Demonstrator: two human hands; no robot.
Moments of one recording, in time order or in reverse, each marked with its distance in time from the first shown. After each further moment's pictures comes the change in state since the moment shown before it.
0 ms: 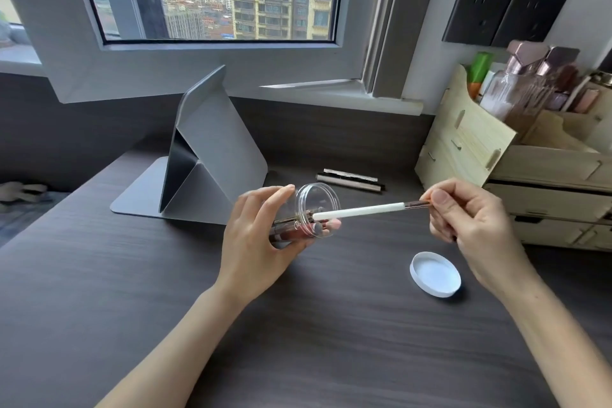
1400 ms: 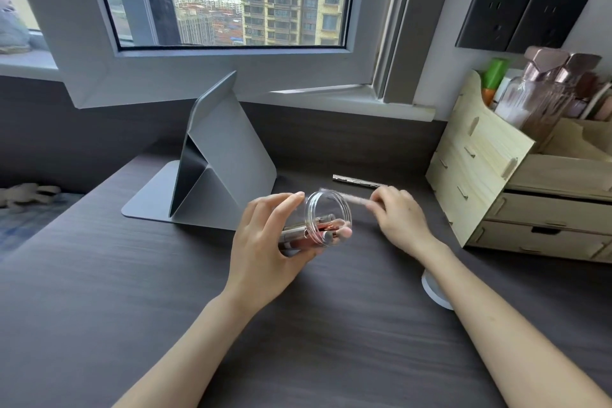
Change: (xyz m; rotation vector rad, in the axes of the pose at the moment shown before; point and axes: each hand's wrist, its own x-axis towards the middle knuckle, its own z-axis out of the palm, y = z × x) left_hand 0.001 -0.001 -0.001 -0.013 0.006 -0.003; right_hand 0.076 0.100 0.050 -0.969 -0.095 -0.032
